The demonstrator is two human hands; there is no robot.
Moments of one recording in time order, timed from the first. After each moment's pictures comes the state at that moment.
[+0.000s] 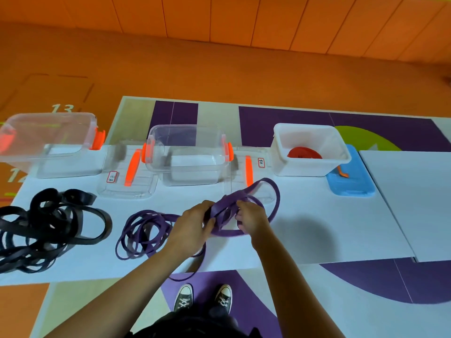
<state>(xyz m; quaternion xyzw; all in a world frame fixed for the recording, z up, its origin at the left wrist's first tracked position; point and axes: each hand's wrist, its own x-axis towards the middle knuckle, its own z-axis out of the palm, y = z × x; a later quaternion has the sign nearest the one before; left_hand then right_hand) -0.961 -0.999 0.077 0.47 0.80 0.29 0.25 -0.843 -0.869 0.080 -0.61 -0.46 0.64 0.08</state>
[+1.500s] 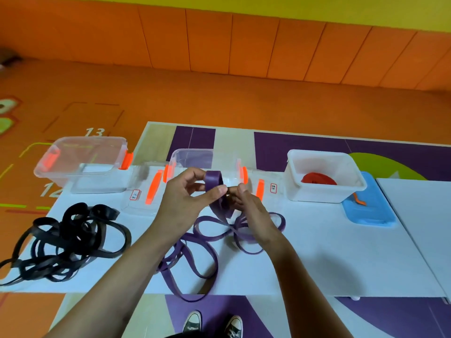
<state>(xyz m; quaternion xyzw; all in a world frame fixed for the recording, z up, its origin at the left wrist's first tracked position) -0.989 -1.001 0.221 0.31 0.67 0.62 0.27 -0.861 -0.884 0.174 -0.26 -0.67 0.68 0.15</state>
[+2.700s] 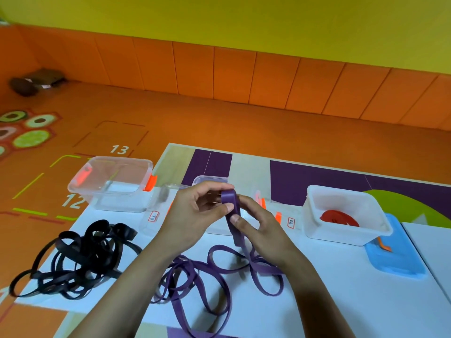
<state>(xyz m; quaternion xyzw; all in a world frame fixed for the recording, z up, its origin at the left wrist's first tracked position) -1.034 -1.012 0.259 0.36 0.65 0.63 0.23 -0.901 -0.880 0.229 -0.17 -0.80 0.56 0.12</state>
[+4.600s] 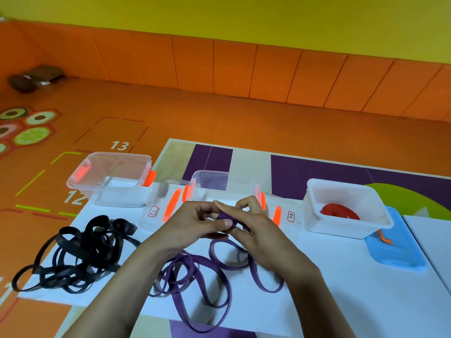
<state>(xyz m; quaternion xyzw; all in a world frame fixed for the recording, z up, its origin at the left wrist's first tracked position) -1.035 -1.019 0.230 0.29 0.64 0.56 0.44 -0.889 -0.881 0.223 -0.14 -0.91 0.39 0.07</state>
